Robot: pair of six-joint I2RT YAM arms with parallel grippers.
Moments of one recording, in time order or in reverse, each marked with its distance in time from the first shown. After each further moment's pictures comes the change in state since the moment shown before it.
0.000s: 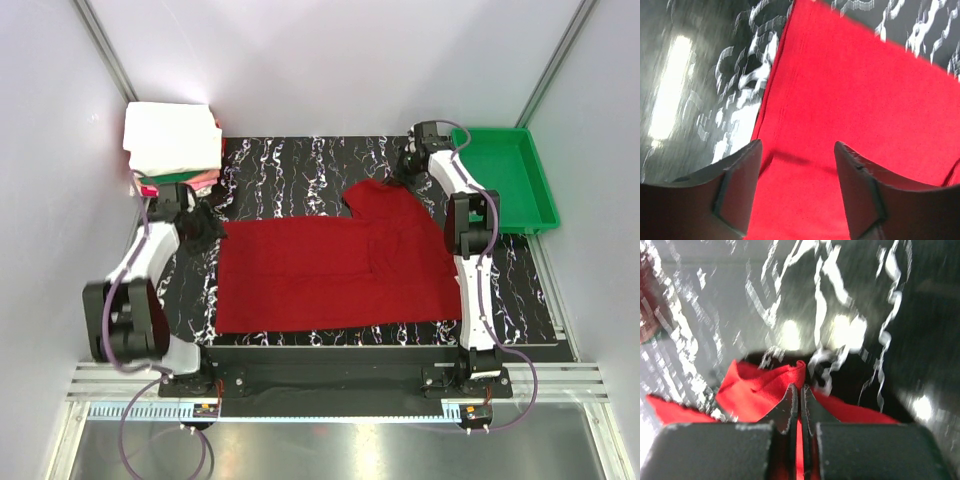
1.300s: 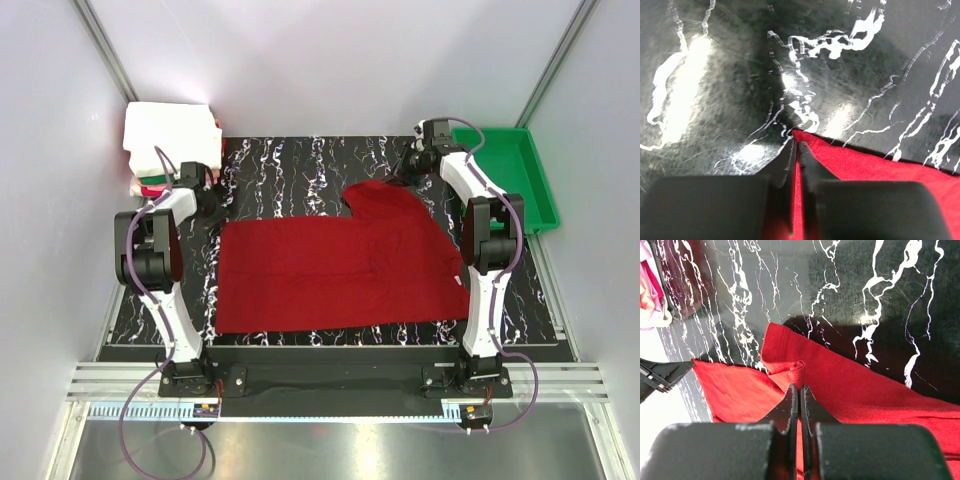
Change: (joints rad) left arm -0.027 0.559 0.360 0.124 -0.093 -0.027; right arm 0.005 -0.365 -0.409 0.121 -0.093 0.074
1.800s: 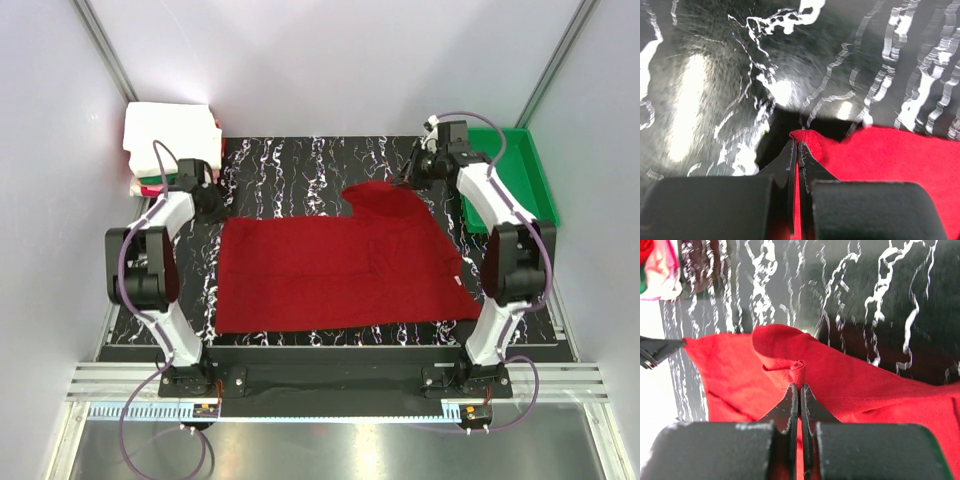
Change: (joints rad) left arm -0.031 -0.126 -0.051 -0.003 0.043 0.066; right arm 0.000 -0.276 -0.225 0.027 0.010 -0.097
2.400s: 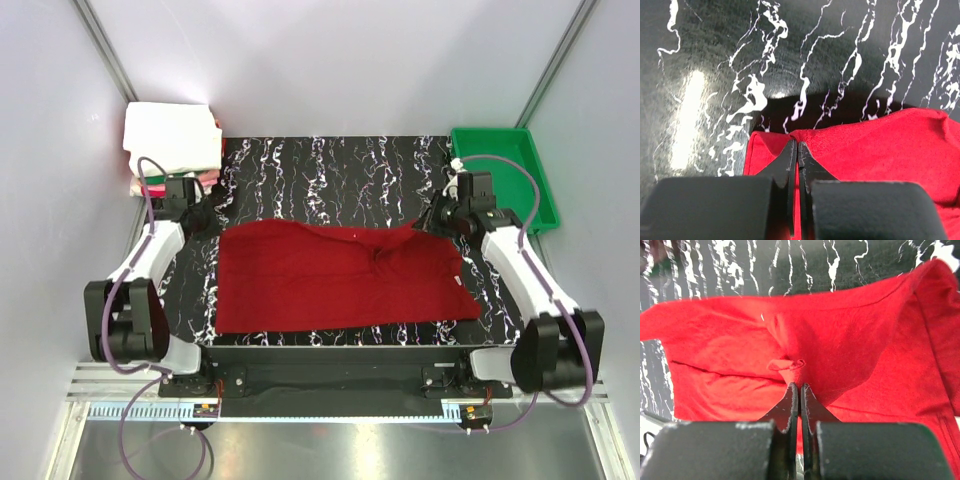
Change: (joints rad) left arm 0.000 -0.371 -0.254 -0.024 0.010 0.026; right arm 0.005 -0.587 -0.579 -0.007 0.153 -0.028
